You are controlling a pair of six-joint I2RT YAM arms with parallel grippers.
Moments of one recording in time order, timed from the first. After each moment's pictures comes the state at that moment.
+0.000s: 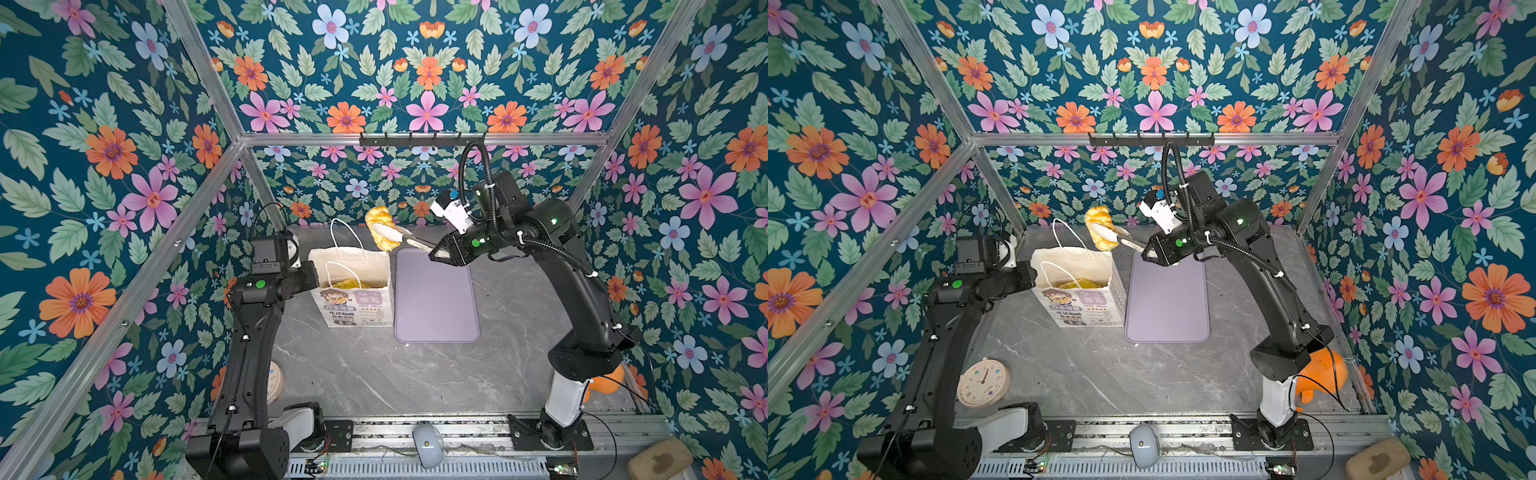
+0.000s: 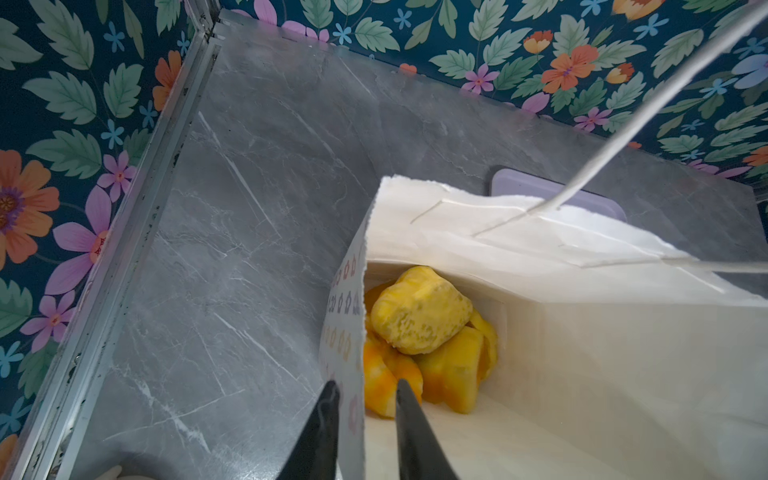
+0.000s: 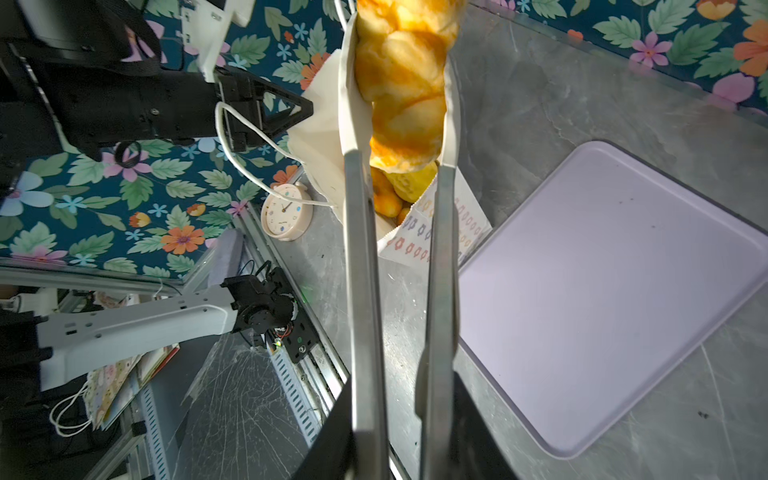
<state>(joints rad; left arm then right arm) 0.03 1.17 1.31 -0.92 0.13 -0.18 0.64 1.85 2.51 -1.45 -0.43 0.10</state>
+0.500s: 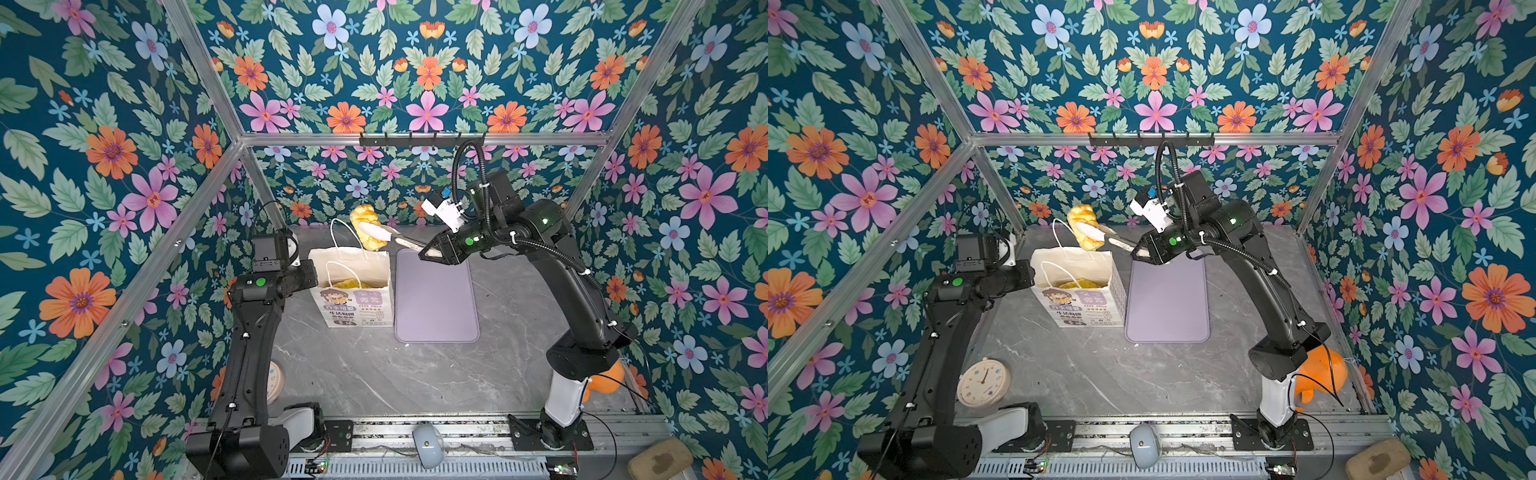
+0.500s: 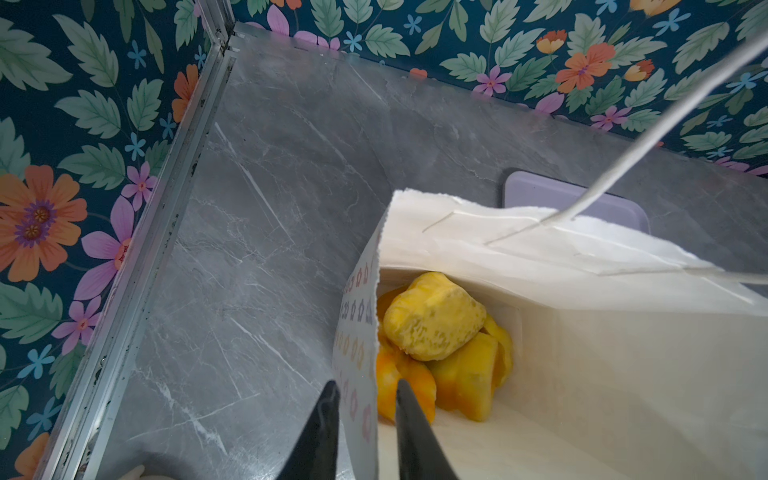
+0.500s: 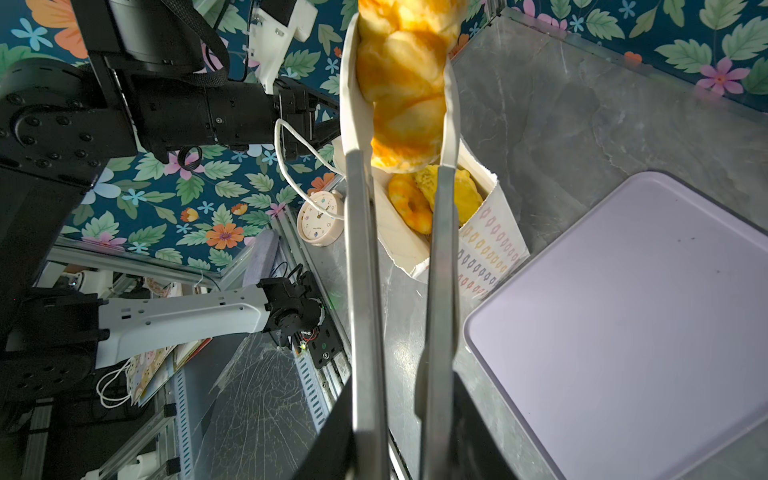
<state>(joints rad) 0.03 1.19 1.32 -0.92 0.10 -0.16 0.65 1.87 2.50 -1.38 -0.53 0.09</state>
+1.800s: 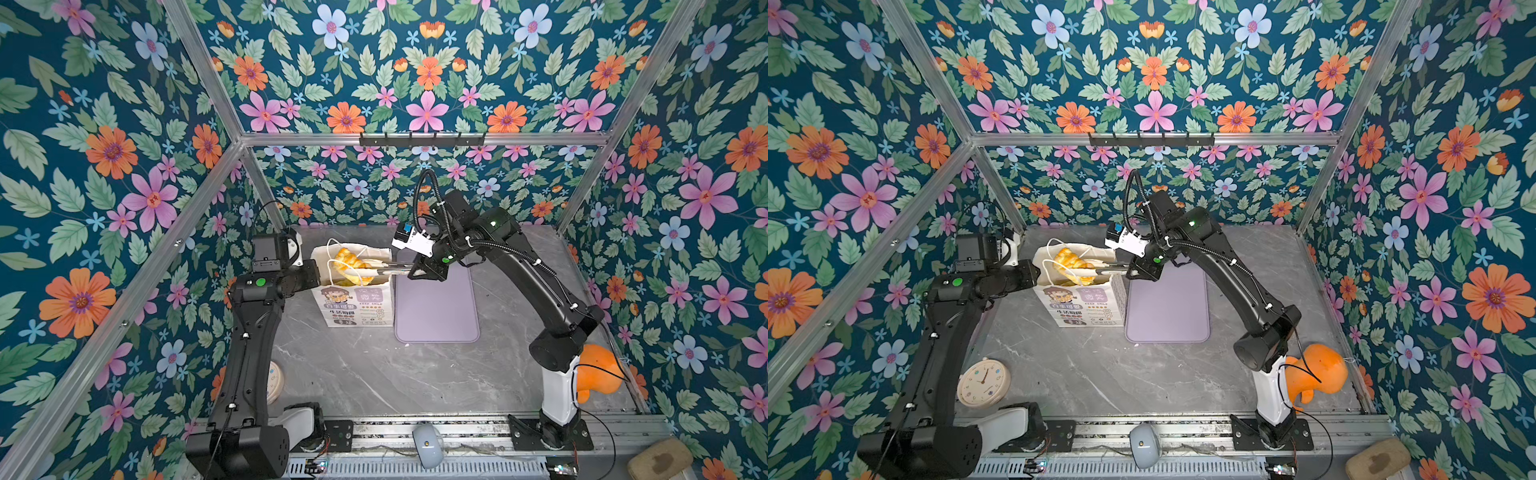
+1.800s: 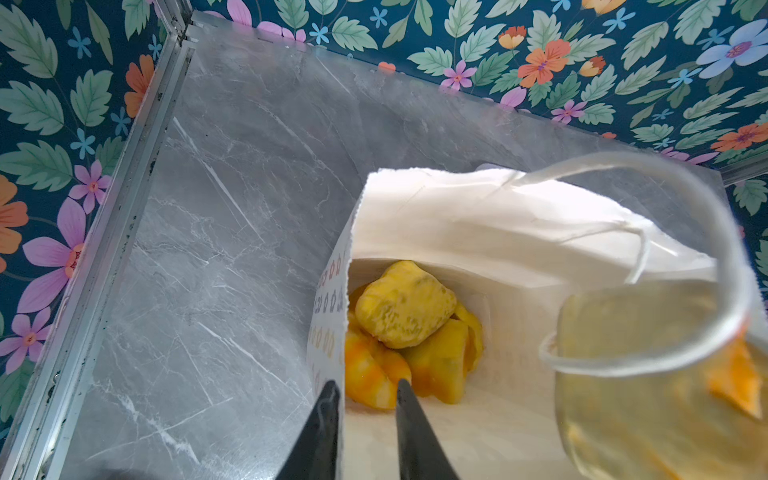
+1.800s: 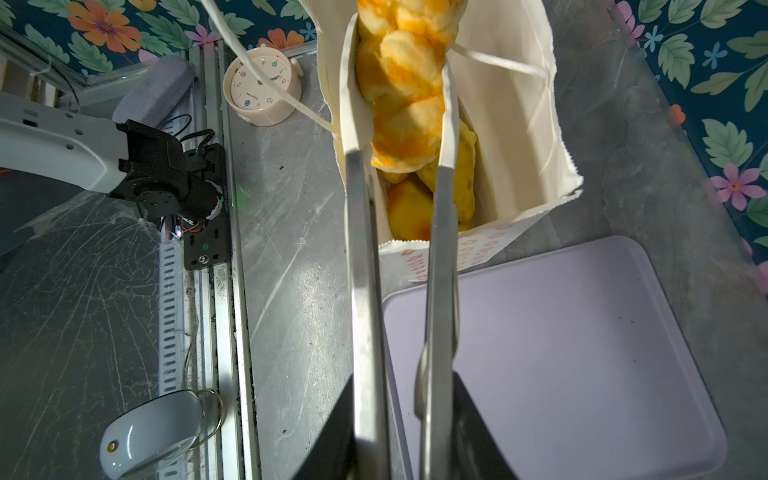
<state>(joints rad) 0.03 1.18 1.32 -0.92 0.19 -0.16 0.71 1.97 2.38 -1.37 -0.43 -0.49</state>
